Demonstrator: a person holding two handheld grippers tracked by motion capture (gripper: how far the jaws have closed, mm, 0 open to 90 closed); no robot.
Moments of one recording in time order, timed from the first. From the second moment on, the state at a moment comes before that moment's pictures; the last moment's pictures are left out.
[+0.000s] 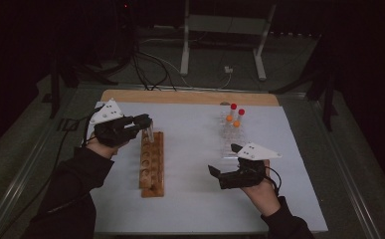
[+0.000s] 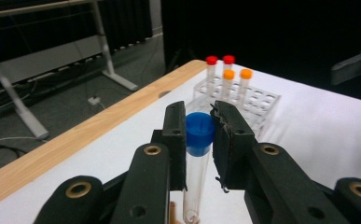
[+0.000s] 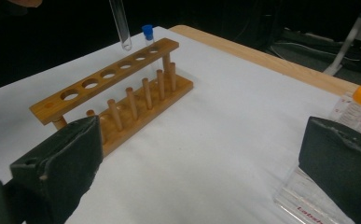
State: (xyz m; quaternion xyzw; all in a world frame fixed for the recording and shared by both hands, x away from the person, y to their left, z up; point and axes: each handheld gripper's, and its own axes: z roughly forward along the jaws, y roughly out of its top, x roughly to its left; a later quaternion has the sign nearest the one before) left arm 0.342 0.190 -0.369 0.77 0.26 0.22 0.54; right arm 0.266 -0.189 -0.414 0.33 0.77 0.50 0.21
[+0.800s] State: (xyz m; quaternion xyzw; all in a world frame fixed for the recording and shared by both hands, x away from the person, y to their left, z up) left arm 0.365 0.198 -0.429 0.76 0.32 0.21 0.52; right arm 0.265 -0.193 -0.418 0.34 0.77 0.50 0.20
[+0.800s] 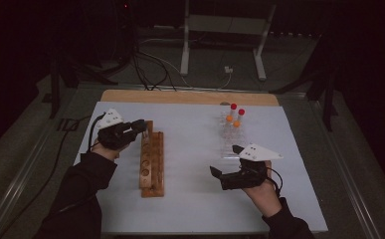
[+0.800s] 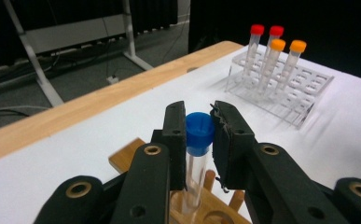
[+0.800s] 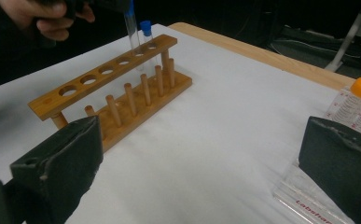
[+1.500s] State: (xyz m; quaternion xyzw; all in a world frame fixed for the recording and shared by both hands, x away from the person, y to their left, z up) left arm 0.365 0.195 -0.458 0.77 0.33 0.21 0.50; right arm 0.266 -0.195 -0.418 0.34 0.77 0.50 0.20
